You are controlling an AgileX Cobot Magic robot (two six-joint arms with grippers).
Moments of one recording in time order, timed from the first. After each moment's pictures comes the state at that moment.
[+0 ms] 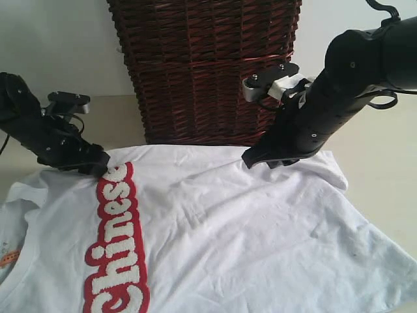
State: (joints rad) left arm -0.15 2.08 -1.26 -0.37 0.46 0.52; right arm 0.44 1.76 -1.13 0.08 0.59 -0.15
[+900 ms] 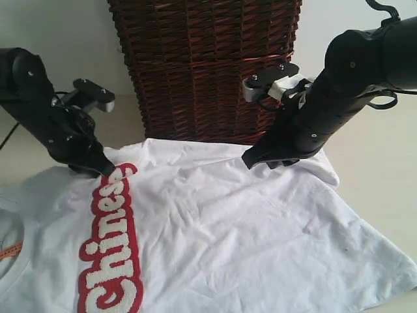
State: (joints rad) left arm -0.29 1.93 -1.24 -0.13 0.64 0.49; right arm 0.44 1.76 -1.13 0.08 0.59 -0.15
